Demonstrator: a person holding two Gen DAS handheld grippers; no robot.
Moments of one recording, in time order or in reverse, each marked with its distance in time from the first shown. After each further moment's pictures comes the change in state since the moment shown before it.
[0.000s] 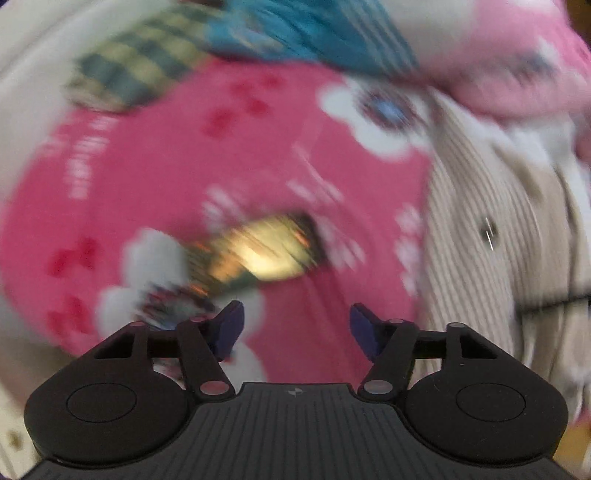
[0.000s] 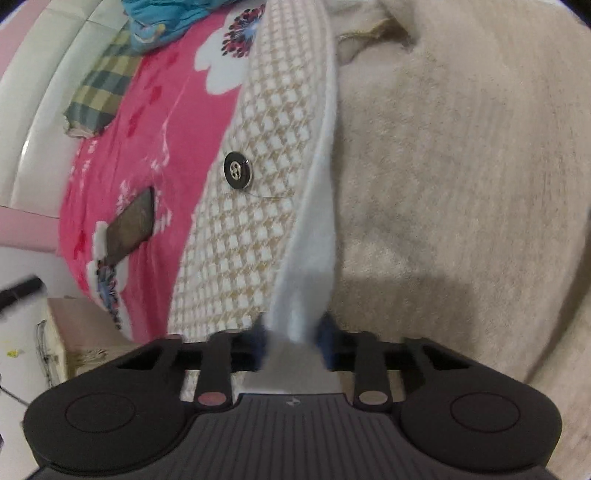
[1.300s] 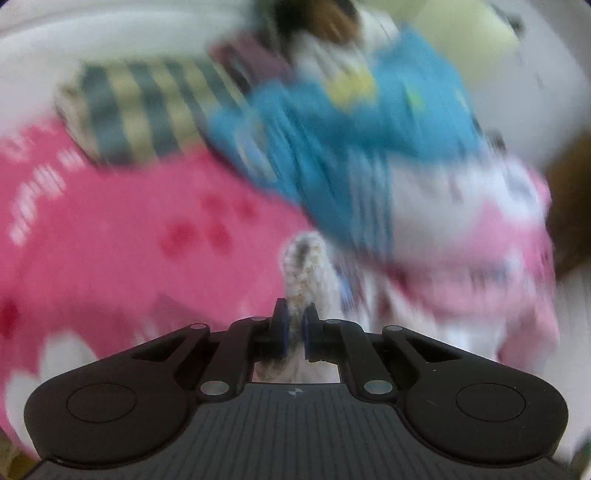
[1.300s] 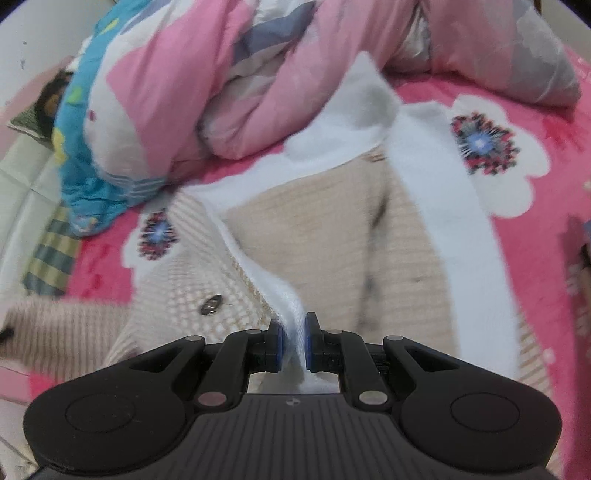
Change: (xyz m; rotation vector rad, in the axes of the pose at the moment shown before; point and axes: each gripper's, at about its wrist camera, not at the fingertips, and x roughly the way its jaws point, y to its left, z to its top) left arm -0.044 0.095 0.128 -0.509 -0.402 -0.233; right arm -0.147 -0.058 -0.004 0.244 -0.463 -0.166
